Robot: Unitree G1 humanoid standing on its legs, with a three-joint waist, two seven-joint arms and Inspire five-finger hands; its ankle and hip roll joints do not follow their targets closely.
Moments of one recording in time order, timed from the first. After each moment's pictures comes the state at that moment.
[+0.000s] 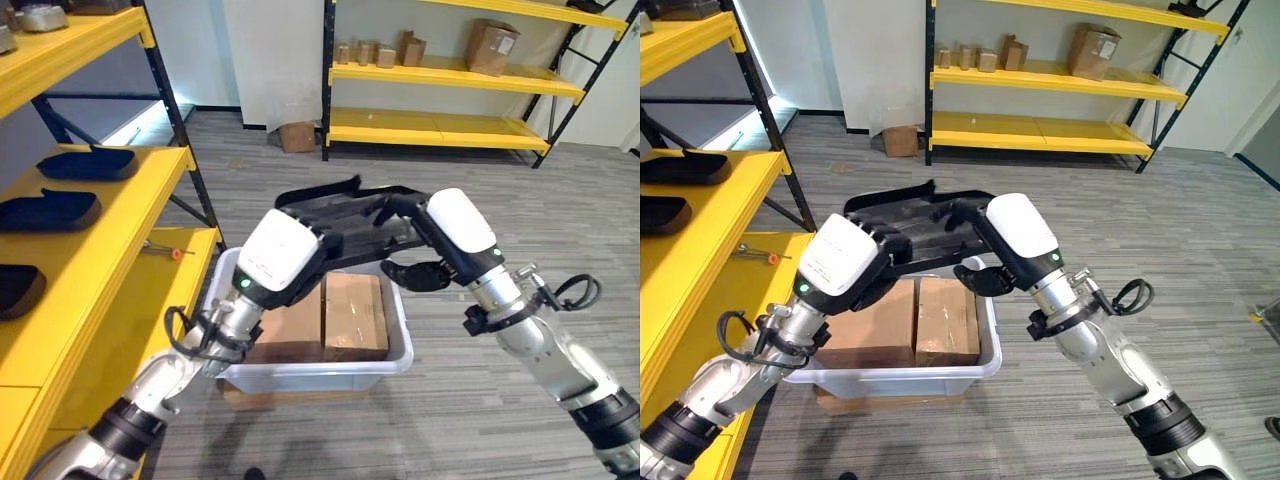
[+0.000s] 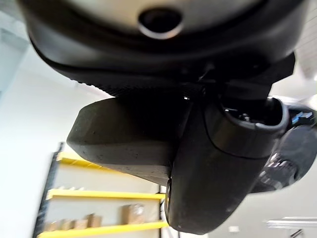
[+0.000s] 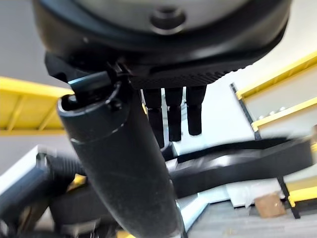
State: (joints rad) left arm -0.22 0.77 -0.38 -0.06 0.87 -0.22 0.53; right arm -0.27 -0.74 0.25 -0.17 -0.34 -0.25 -0.20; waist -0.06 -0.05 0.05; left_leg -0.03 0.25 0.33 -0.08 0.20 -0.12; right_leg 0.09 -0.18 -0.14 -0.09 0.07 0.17
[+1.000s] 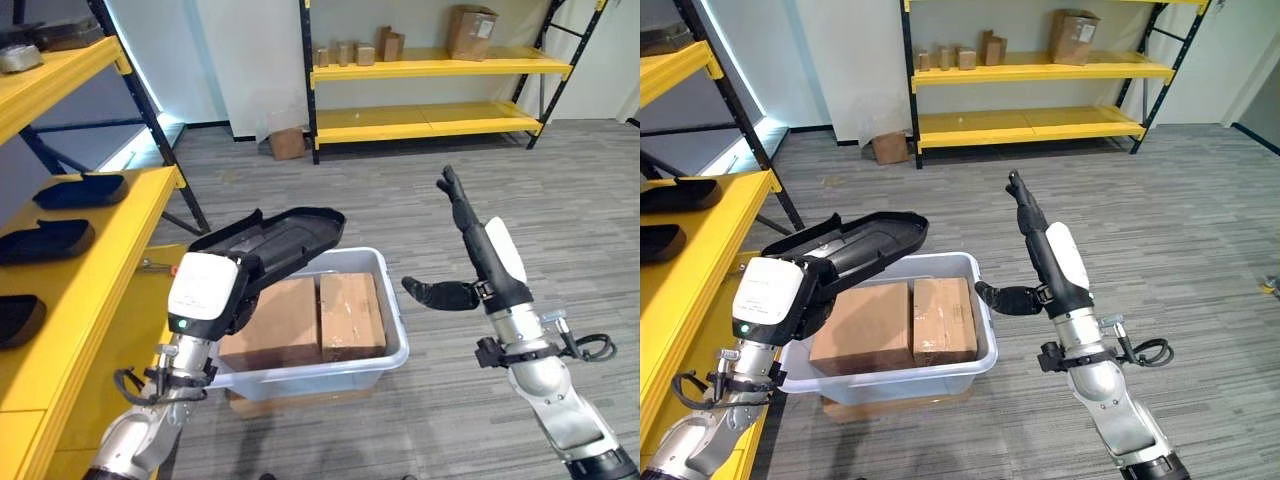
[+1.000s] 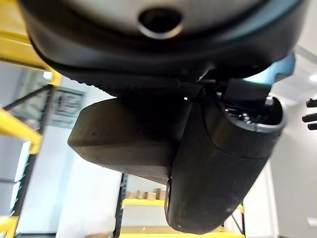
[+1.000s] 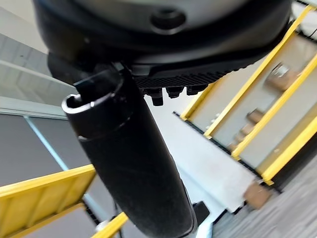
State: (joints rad) left arm 0.09 0.67 -0.13 -0.04 0.82 -0.15 0.58; right arm -0.09 -0.60 0.17 -0.22 -0.13 -0.27 -0.24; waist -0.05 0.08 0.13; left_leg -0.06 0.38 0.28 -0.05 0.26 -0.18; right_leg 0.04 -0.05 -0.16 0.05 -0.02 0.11
